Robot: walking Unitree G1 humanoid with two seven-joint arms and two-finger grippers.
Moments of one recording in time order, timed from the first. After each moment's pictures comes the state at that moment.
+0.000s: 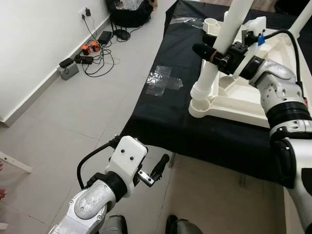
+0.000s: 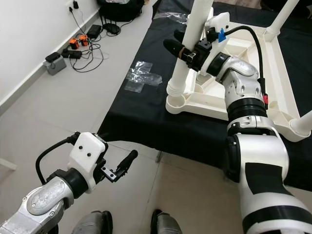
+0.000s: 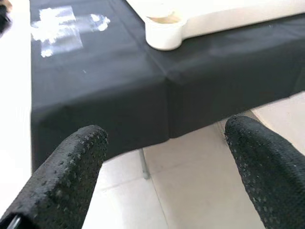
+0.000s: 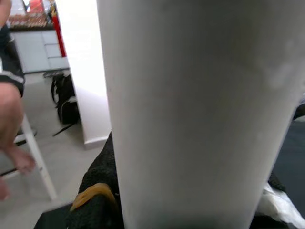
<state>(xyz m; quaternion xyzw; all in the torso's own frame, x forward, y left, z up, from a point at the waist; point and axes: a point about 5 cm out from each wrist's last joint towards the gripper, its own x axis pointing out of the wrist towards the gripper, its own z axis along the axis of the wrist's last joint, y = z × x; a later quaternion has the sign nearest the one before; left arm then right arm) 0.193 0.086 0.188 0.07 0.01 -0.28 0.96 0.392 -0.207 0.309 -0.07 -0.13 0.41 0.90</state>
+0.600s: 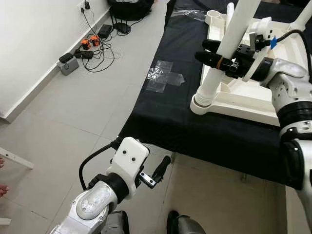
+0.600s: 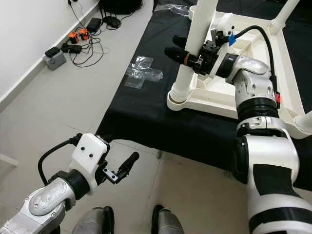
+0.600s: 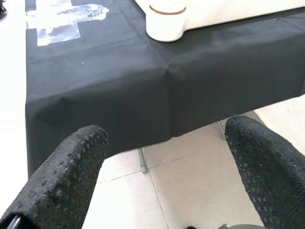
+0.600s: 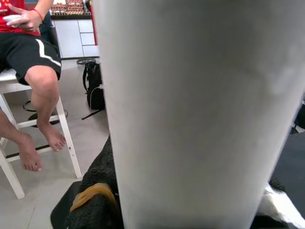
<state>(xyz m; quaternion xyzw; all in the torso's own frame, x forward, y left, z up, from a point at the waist) 0.195 0.084 0.190 0.07 0.01 -0.29 0.96 0.380 -0.217 0.316 -0.10 -0.13 0.47 0.87</state>
